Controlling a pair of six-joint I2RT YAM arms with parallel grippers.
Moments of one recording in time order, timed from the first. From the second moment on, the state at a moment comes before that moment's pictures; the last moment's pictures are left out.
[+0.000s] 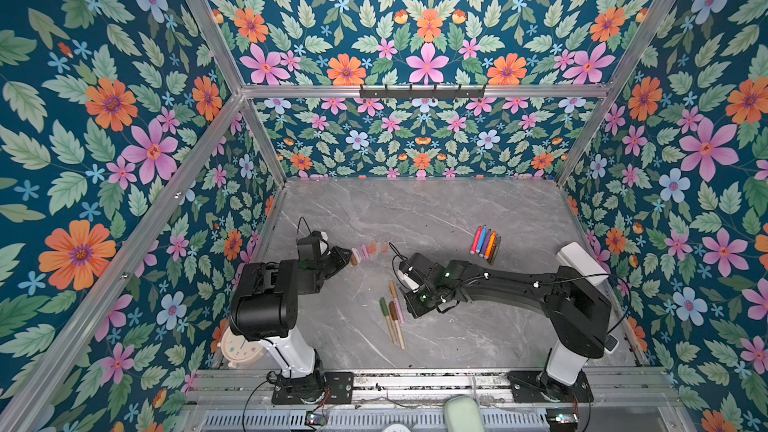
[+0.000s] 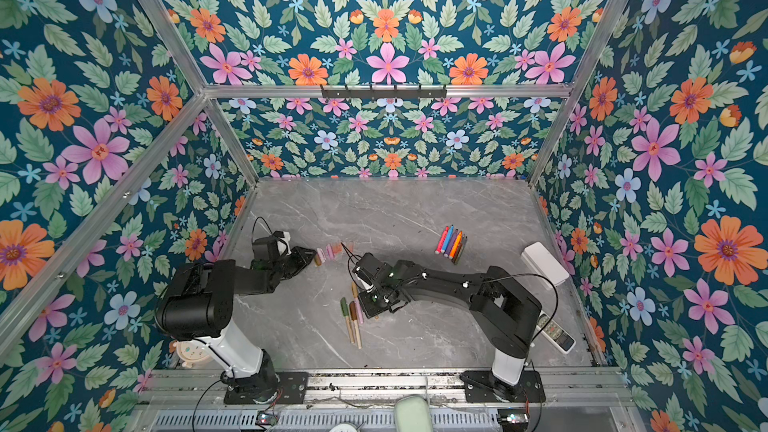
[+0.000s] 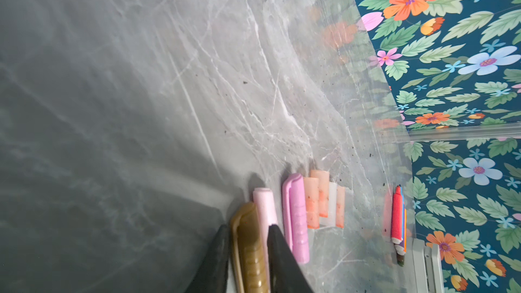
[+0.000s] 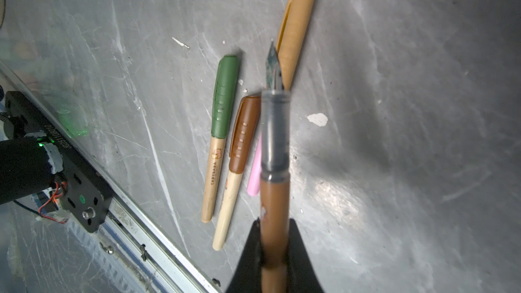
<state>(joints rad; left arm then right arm) 0.04 1.71 0.56 0.45 0.47 -0.65 1.01 1.76 1.18 -0.57 -0.18 0.50</state>
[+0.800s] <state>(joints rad) 0.02 1.75 0.57 0.52 0.52 -0.72 1.01 1.76 1.20 -0.60 -0.17 0.49</state>
